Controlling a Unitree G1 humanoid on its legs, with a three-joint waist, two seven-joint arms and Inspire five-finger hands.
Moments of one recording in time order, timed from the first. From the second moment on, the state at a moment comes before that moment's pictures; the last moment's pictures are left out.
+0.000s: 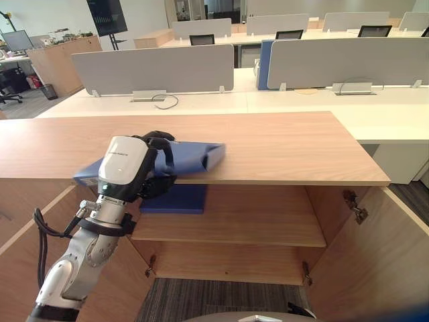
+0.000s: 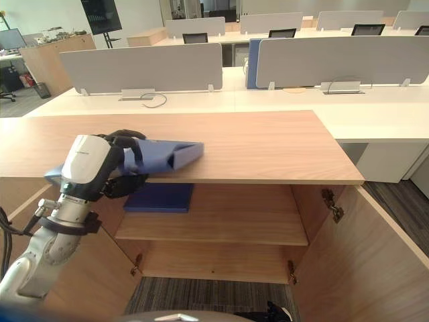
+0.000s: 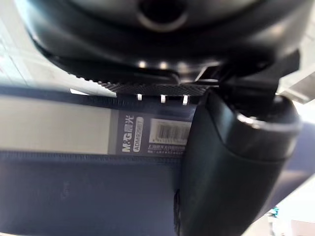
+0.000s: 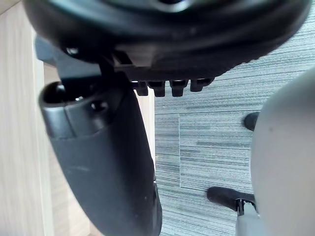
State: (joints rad) left arm 0.19 0.65 0.03 -0.38 0.61 -0.31 0.18; right arm 0.06 -0.08 -0.14 1.24 -0.08 -0.05 0.04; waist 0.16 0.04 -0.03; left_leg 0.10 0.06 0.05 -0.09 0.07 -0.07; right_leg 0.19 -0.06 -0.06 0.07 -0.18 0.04
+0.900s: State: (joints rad) left arm 0.31 0.26 0.36 -0.68 -0.48 -0.34 0.00; right arm 0.25 -0.05 -0.09 0.78 0.18 -0.05 0.04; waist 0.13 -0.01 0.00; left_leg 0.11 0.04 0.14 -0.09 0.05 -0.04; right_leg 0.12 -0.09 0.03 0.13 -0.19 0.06
